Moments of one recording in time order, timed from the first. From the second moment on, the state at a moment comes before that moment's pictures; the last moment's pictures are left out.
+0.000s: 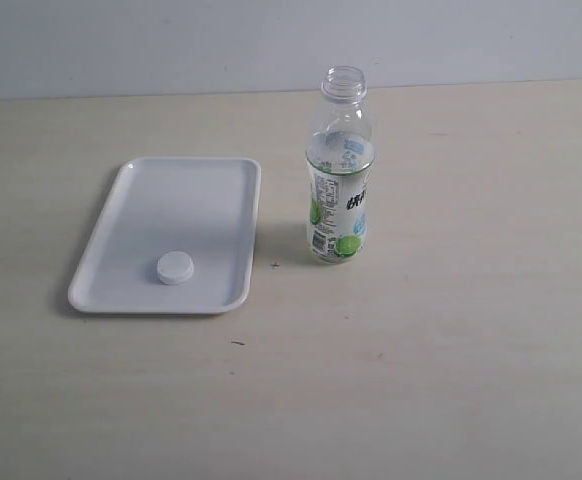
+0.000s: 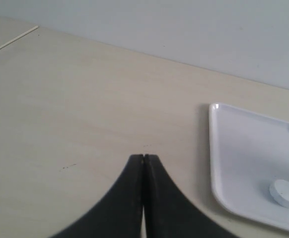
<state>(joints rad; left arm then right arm) 0.02 0.01 0.00 0.18 0.37 -0.37 -0.31 0.28 -0.36 0.11 0.24 0.27</state>
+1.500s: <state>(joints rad) 0.02 0.01 0.00 0.18 0.37 -0.37 -0.31 0.01 0.00 -0.04 0.29 0.03</state>
